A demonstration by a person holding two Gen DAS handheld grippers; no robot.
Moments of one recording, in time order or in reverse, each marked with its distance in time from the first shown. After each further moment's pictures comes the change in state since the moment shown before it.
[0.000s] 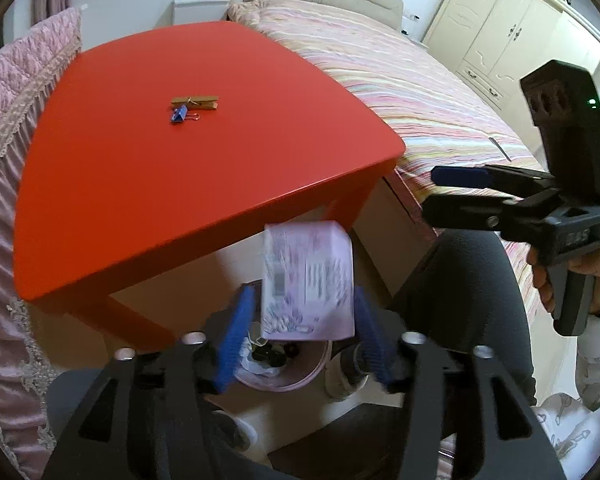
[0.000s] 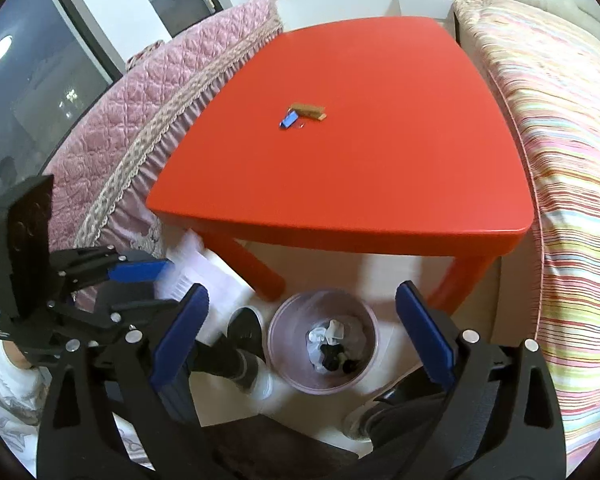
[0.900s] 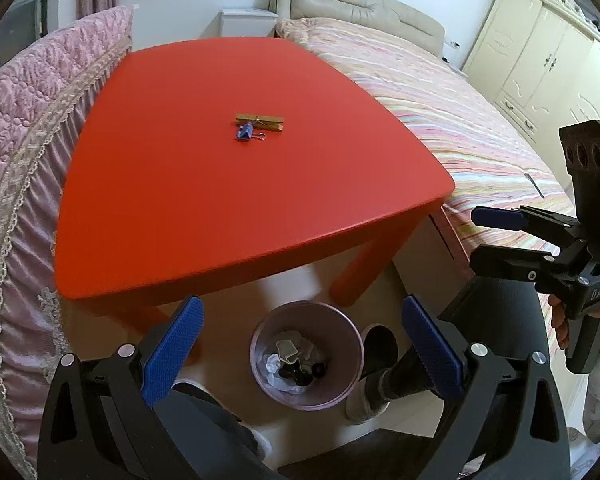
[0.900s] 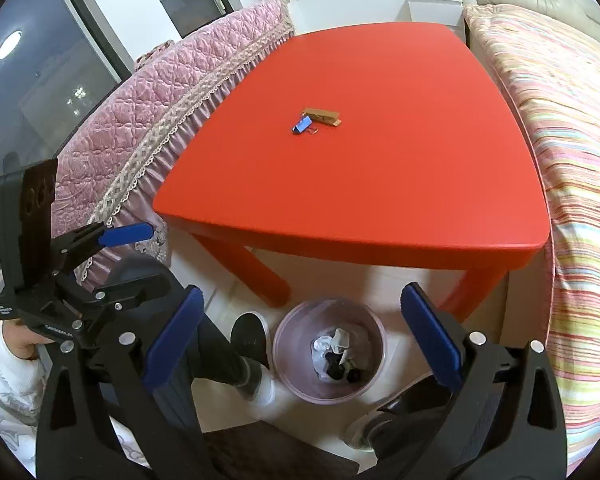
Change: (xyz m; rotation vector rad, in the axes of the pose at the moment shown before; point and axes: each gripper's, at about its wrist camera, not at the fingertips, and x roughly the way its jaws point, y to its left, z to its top) left arm -0.011 0.032 0.007 -0.094 -0.080 0.117; right arm 0.012 0.011 0.006 -0.034 -0.008 0.029
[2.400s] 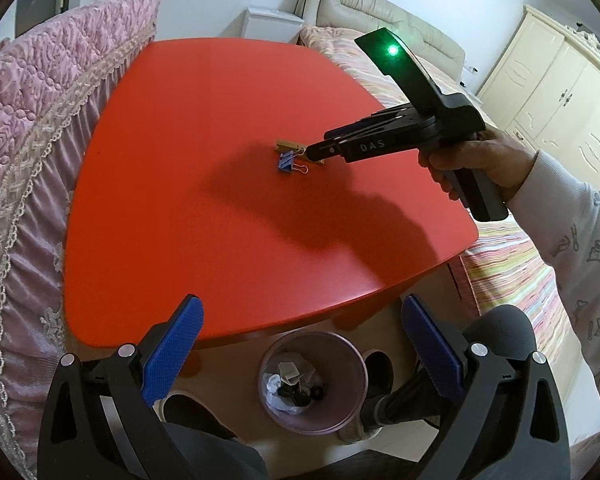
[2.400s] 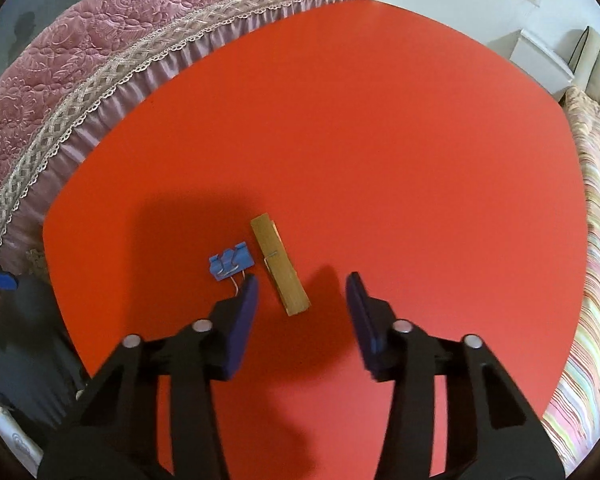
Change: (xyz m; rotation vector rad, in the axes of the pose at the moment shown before) left arm 0.013 0.044 0.035 -0.103 -0.017 -0.020; right arm 0.187 -0.015 0.185 -0.446 0.241 -0.067
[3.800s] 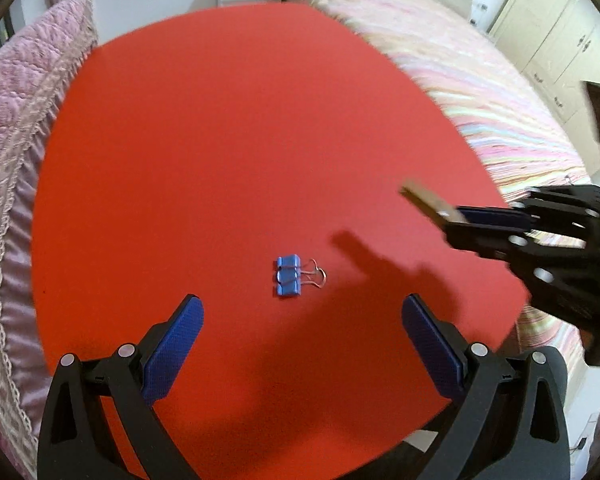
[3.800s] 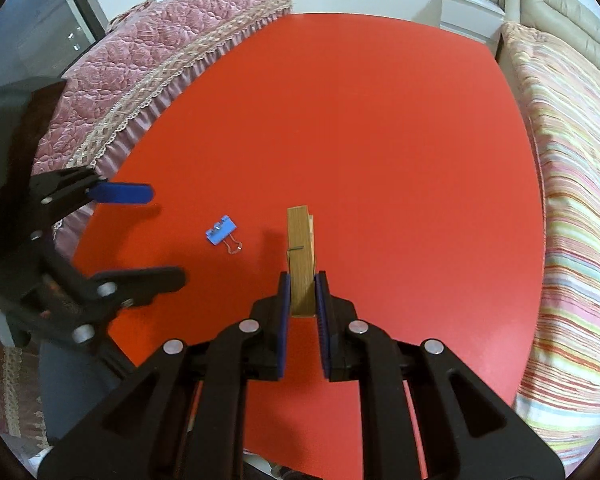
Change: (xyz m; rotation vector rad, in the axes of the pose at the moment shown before) left arm 0.117 -0.010 0.137 0.119 0.244 0.096; right arm -0.073 -0.030 -0.043 0.291 -0.067 -0.011
